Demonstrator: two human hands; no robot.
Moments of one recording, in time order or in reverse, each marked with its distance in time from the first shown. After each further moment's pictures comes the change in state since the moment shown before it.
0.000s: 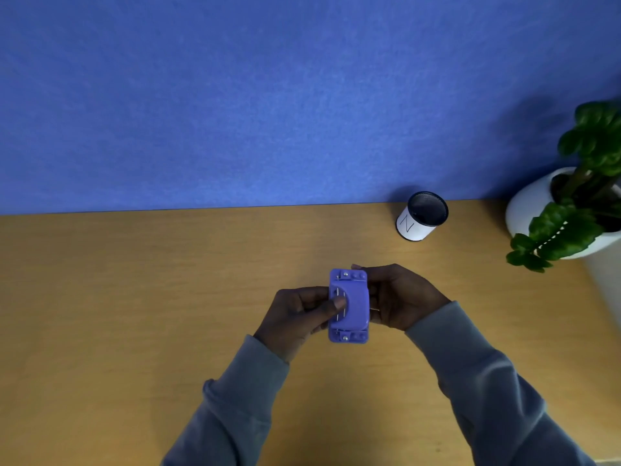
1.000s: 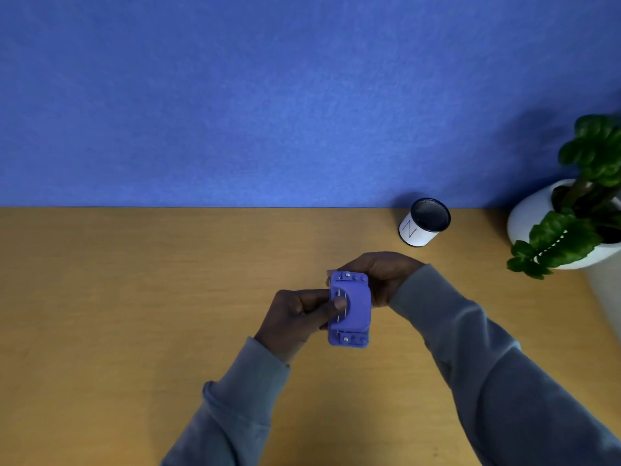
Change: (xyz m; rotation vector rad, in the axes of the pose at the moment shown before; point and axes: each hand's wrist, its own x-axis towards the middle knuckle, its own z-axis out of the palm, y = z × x) left_hand -0.010 -0.004 0.000 0.050 0.013 0.123; right_hand 0.023 -0.029 0.024 -0.282 -0.103 0.187
